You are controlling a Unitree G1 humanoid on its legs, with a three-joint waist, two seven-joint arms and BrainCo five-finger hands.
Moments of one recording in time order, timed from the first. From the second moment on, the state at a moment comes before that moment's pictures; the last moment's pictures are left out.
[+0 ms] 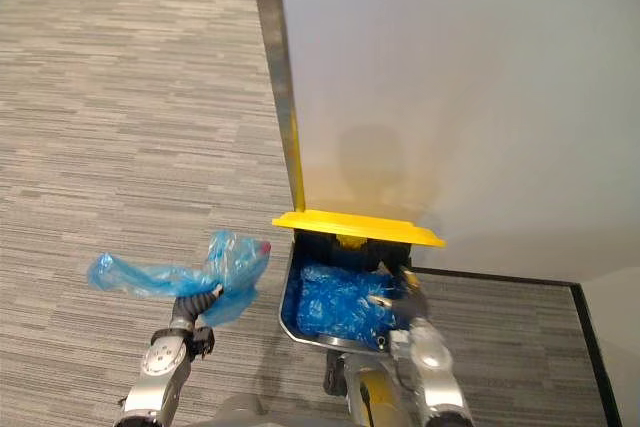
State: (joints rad) left arm 0.14 0.13 0.05 0.42 -0.06 -0.14 0.03; right arm -0.09 -0.09 0.04 0.48 -0.05 -0.07 -0.05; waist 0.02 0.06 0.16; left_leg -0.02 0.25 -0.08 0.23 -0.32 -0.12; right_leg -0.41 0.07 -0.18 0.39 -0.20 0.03
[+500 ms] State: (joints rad) left arm 0.13 0.18 0.00 0.33 -0.16 -0.21 0.03; right arm -0.60 -0.43 0.10 0.70 0.00 -0.06 -0.07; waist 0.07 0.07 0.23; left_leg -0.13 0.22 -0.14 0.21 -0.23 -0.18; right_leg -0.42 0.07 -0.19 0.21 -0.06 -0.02
